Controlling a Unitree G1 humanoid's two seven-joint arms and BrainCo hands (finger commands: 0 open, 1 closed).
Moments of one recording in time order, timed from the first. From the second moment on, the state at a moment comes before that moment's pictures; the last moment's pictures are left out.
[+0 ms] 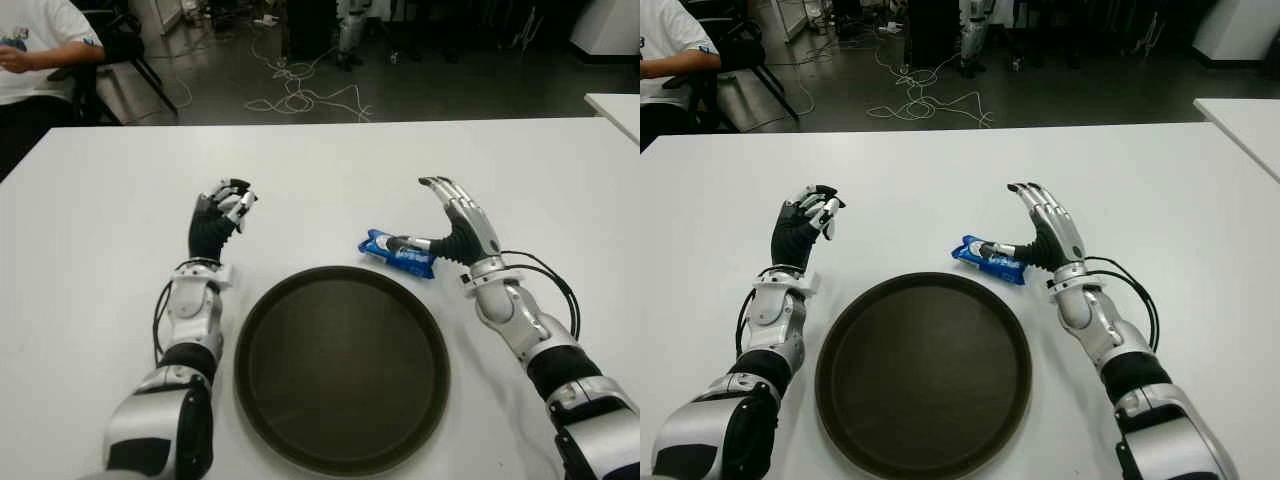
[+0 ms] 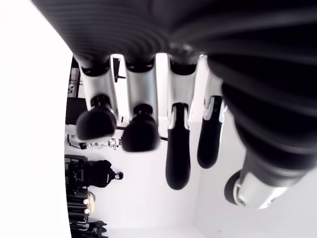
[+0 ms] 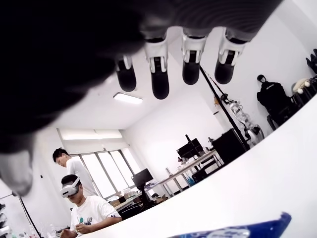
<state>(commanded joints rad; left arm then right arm) -0.61 0.02 0.25 1.15 -0.14 -0.79 -0.26 -0.49 -0.30 0.23 0.84 -0.52 -0.53 -0.38</state>
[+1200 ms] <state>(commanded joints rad) -0.61 0.02 0.25 1.15 -0.14 -0.77 -0.25 -0.52 -0.29 0.24 0.90 -0.50 -0.58 -0.36</state>
